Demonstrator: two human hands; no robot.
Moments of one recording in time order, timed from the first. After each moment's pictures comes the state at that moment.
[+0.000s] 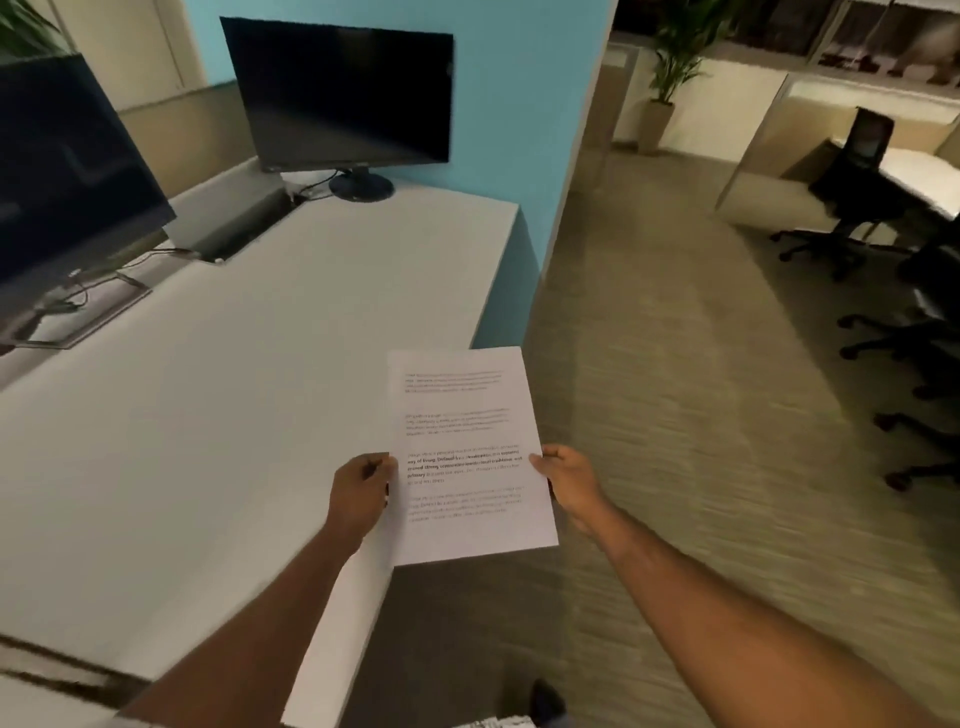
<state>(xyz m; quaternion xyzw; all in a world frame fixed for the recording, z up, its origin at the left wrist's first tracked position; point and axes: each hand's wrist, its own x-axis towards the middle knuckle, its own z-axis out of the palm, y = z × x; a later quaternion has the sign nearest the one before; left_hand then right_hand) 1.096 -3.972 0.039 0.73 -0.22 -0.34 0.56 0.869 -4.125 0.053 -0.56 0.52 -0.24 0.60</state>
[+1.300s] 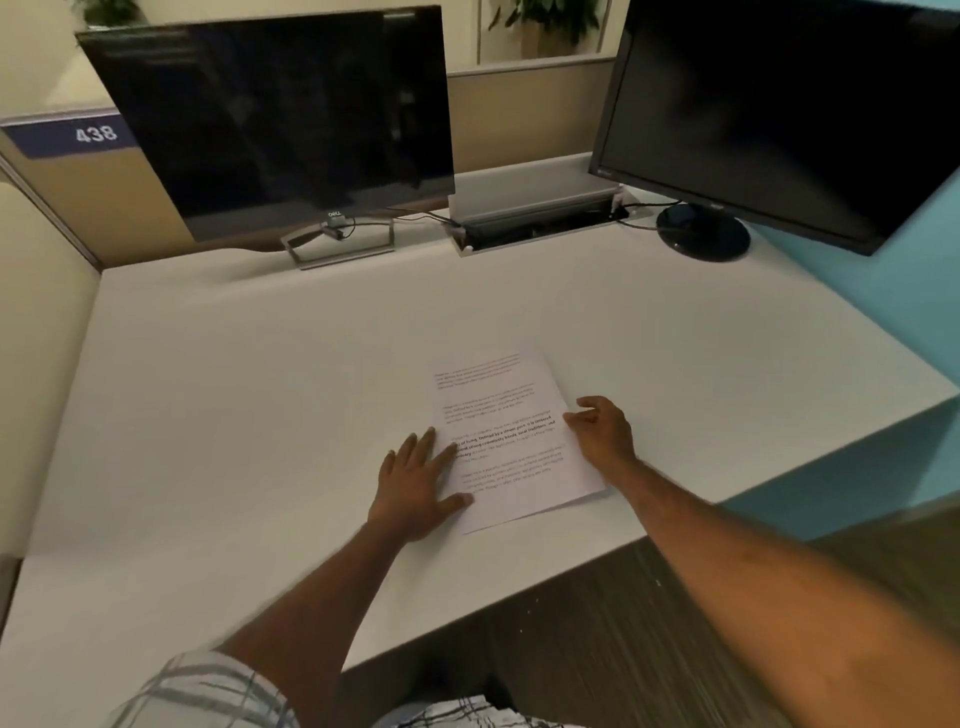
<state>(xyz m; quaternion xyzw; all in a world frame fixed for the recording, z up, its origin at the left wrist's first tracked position) 1.243 -4.212 -0.021 0.97 -0.13 -0.15 0.13 1.287 -4.499 0.004 -0.86 0.22 0.02 0.47</state>
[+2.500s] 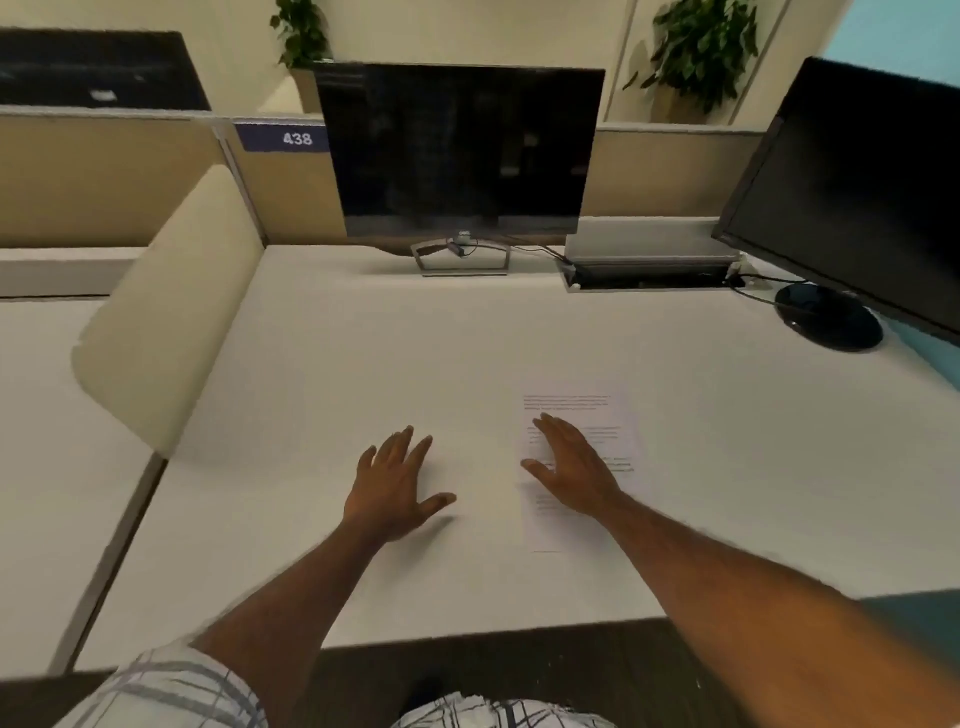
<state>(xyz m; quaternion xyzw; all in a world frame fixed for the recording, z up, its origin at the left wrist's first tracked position) 1.208 -4.111 0.008 1.00 0.00 -0.06 0.08 1.291 -4.388 0.008 -0.95 -0.18 0.08 0.23</state>
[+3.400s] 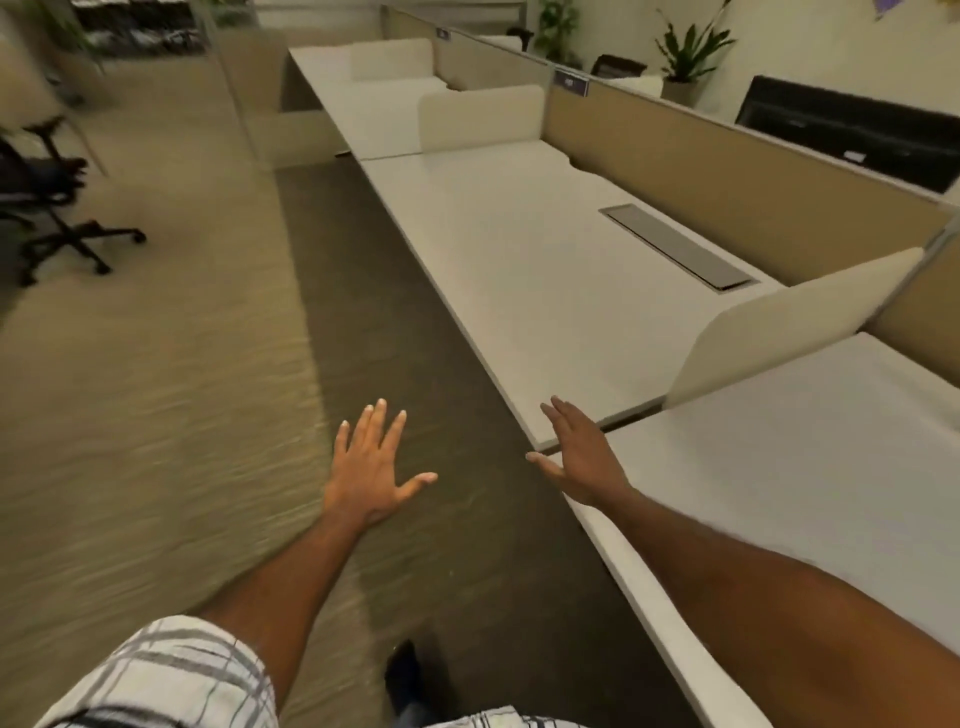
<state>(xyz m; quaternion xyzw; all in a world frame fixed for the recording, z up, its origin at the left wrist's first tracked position) 0.749 -3.955 0.035 0.79 0.61 0.05 -0.01 1.069 -3.972 0.032 -0.65 -0.73 0.12 0.16</state>
